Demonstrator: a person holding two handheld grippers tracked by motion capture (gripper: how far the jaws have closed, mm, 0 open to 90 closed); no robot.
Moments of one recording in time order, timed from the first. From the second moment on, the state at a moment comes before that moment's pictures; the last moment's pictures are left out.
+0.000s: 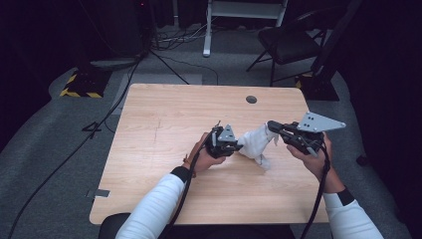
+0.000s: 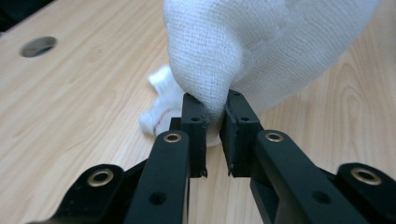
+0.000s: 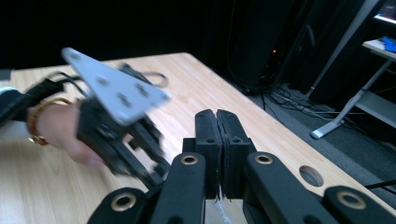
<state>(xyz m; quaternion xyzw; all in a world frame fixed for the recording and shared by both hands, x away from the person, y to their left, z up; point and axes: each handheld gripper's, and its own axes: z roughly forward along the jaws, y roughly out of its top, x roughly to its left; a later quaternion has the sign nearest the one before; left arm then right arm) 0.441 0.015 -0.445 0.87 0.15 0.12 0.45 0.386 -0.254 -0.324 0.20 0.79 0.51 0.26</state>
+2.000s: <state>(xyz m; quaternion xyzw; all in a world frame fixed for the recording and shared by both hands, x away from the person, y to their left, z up) 0.394 0.092 -0.470 0.91 0.17 0.15 0.36 0.388 -0.267 -0.482 0.20 0.90 0.35 0.18</state>
